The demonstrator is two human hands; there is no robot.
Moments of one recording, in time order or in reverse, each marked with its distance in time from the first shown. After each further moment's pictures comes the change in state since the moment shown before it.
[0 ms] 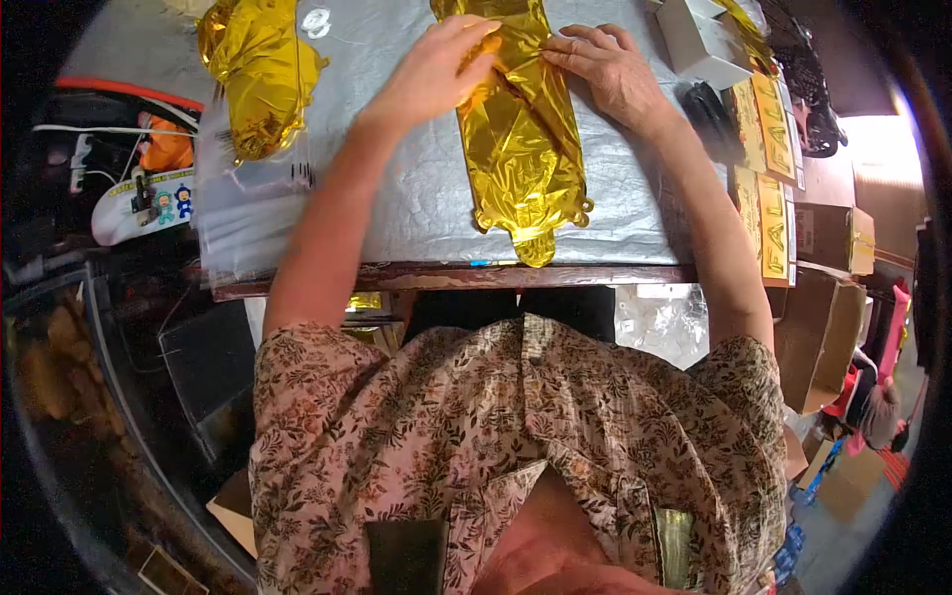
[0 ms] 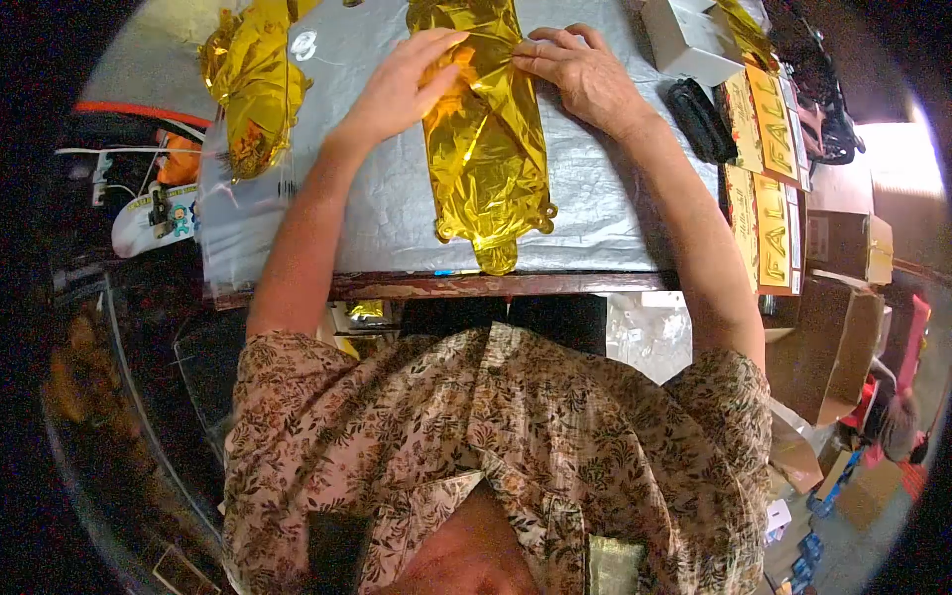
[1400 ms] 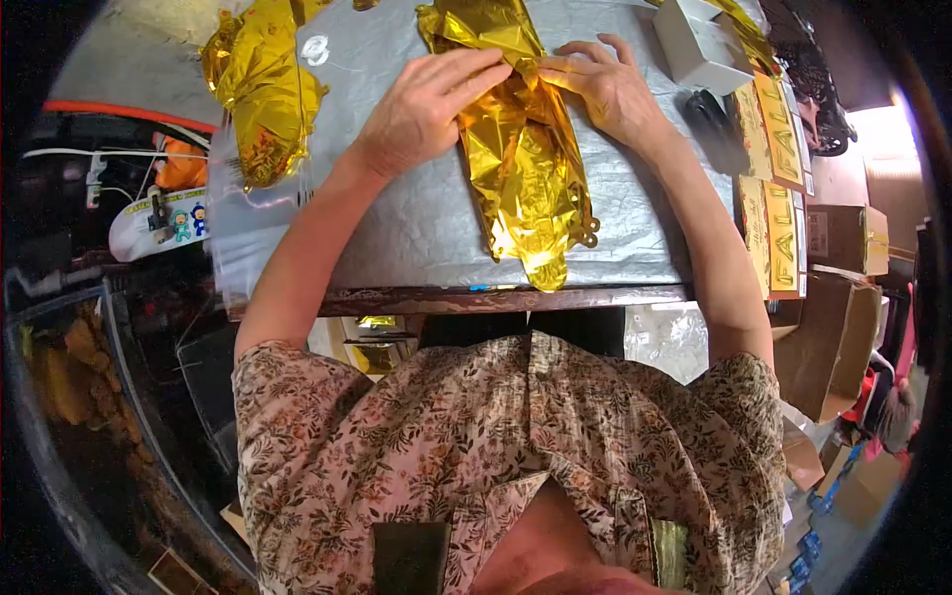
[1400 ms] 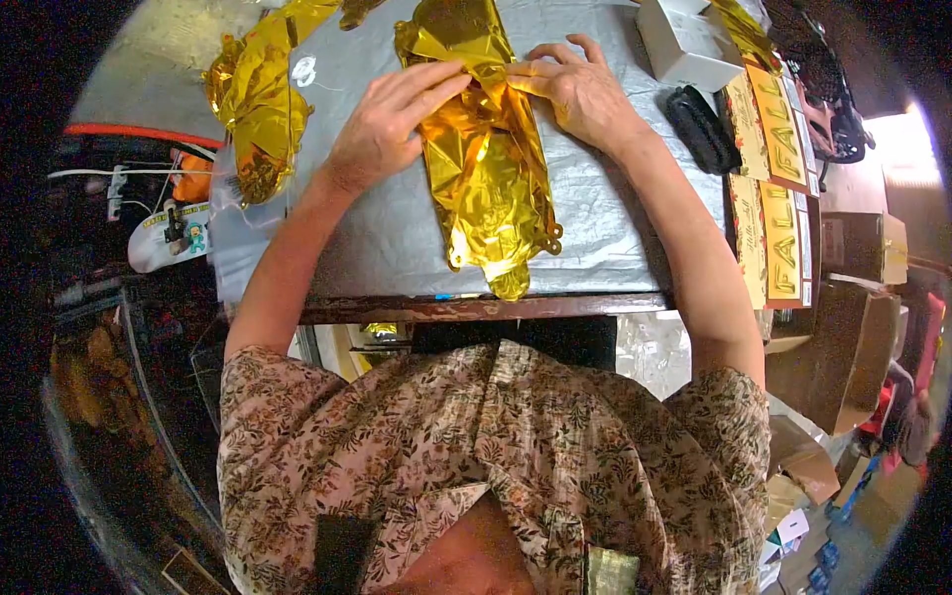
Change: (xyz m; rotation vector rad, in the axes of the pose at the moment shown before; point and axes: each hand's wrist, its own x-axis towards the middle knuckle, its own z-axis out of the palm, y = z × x) left_hand -0.001 0.036 -0.038 0.189 -0.097 0.348; right_hand -0.005 -0.004 0.000 0.087 0.031 0.077
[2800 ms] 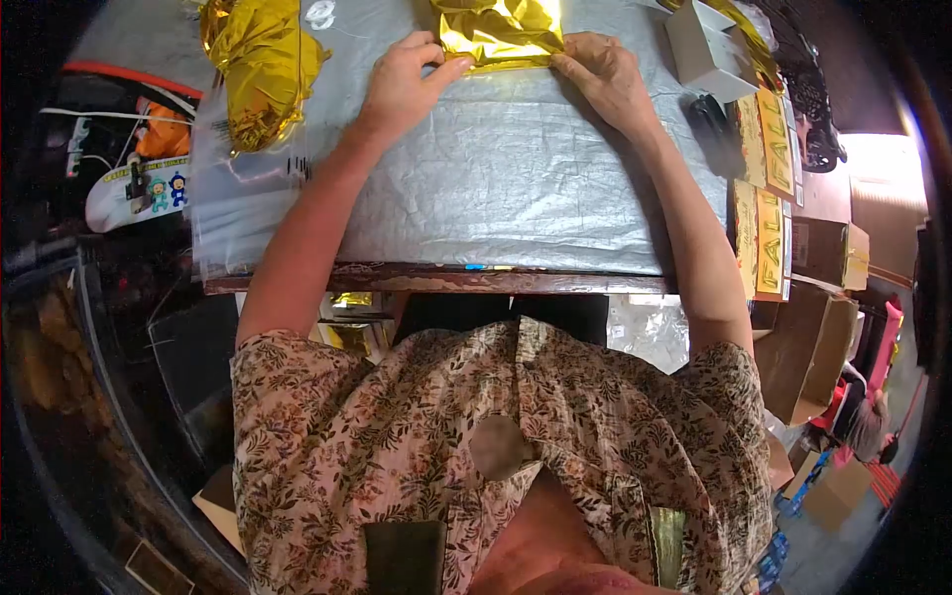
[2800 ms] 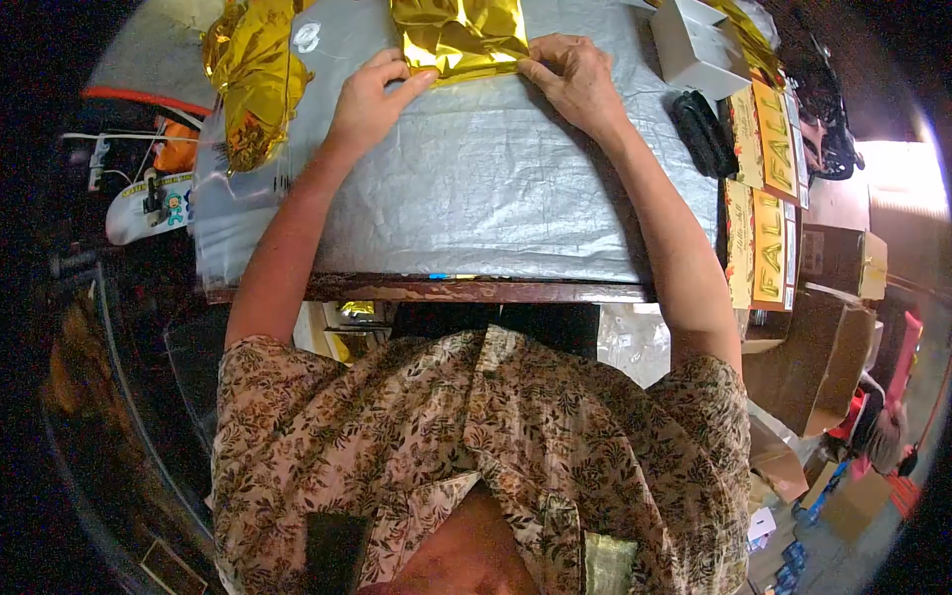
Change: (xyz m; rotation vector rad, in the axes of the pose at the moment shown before) left_hand -0.034 -0.024 0.026 -0.375 0.052 -0.675; right_hand 0.018 -0.008 0.022 0.534 0.107 0.374
